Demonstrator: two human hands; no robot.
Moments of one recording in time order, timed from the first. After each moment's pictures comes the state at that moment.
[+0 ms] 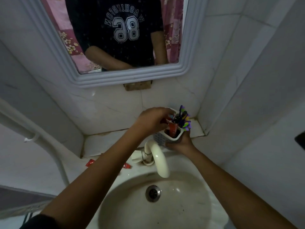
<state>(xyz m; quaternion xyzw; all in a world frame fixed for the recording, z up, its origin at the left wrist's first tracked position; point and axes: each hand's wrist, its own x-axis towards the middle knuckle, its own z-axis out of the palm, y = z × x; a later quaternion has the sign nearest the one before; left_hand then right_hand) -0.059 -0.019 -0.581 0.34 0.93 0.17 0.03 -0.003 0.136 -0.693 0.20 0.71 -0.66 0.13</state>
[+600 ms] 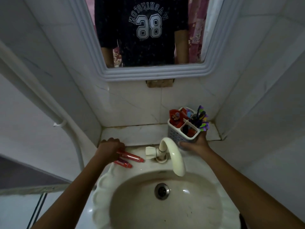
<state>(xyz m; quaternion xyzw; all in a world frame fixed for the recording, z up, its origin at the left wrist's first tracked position) -0.015 -0.227 -0.708 0.15 0.98 -0.05 0.15 -0.016 0.141 -0.721 0.15 0.78 -0.61 0.03</state>
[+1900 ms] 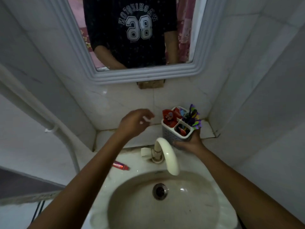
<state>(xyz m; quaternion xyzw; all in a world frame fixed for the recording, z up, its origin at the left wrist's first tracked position) -0.050 -0.112 -0.602 0.20 0.94 0.28 0.01 -0.013 0.147 -0.724 0.17 0.80 -0.57 0.06</state>
